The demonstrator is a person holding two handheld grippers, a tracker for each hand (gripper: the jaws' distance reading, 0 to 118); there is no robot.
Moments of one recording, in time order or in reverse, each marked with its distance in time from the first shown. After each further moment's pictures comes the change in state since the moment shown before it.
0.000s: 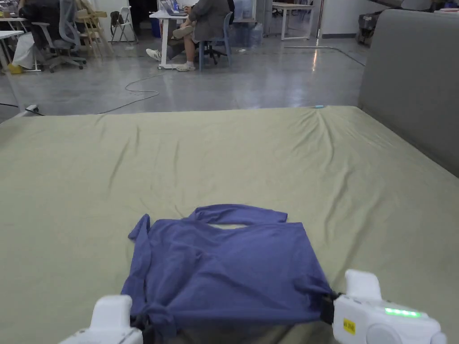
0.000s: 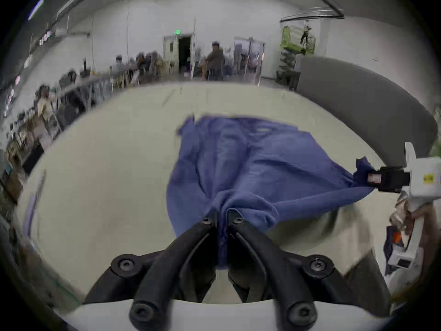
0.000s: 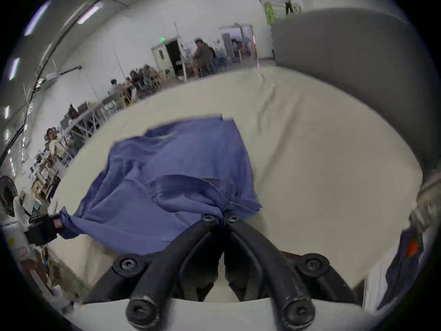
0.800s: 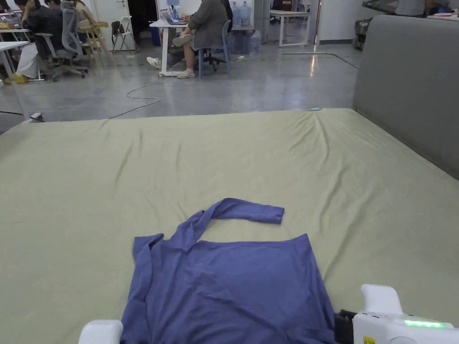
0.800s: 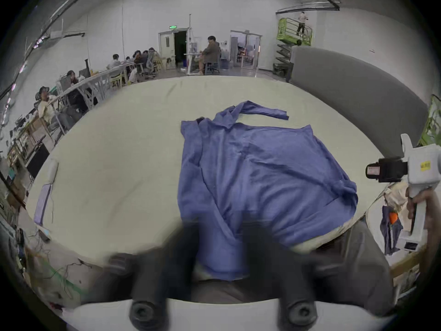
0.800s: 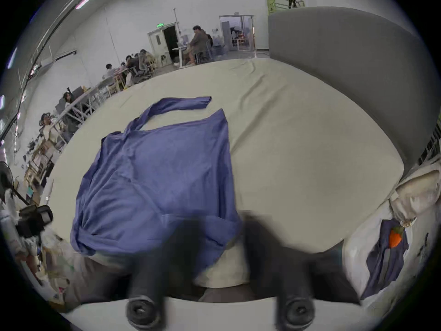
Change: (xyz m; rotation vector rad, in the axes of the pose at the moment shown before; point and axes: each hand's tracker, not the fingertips) left arm -0.001 -0.025 0.072 0.014 0.004 -0.082; right arm 0.004 -0.027 0.063 -0.033 -0.063 0.054
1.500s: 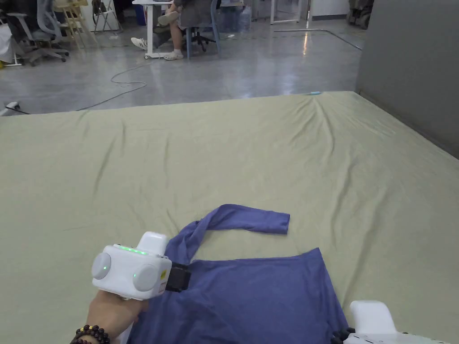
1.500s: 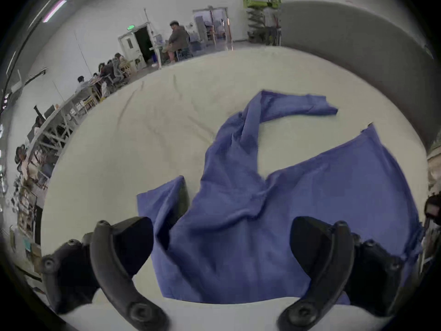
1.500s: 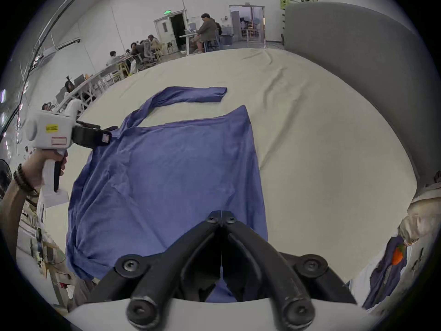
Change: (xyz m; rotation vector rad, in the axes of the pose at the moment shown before) left arm -0.006 0.178 -0.290 -0.195 0.023 -0.286; right arm -0.024 0.049 -0.079 -0.080 0.026 0.037
